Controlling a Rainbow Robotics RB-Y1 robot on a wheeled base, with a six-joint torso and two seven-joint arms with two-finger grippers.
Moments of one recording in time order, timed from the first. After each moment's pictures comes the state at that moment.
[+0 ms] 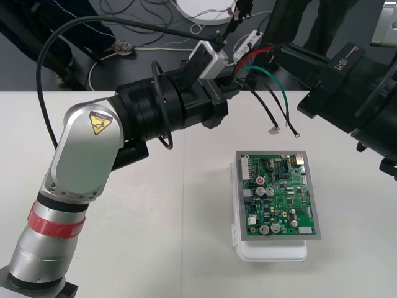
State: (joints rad) right arm -0.15 -1.15 0.28 -2.32 0.65 -0.03 -0.34; left arm -0.41 0.17 -0.20 -1.92 -2.10 -0.89 0.67
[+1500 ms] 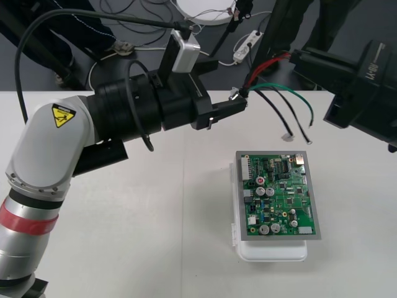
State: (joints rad) right arm 0.00 -1.15 0.05 -2.32 0.67 -0.30 -0.34; left arm -0.41 0.33 -0.20 -1.92 -1.71 -0.86 0.67
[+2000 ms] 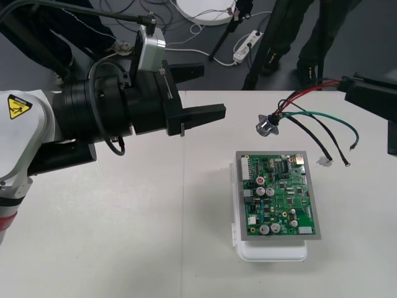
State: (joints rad) right arm 0.27 -1.09 -0.29 -2.32 0.55 -0.66 -0.34; left arm -0.40 0.54 -0.22 -1.95 -1.38 -0.85 0.66
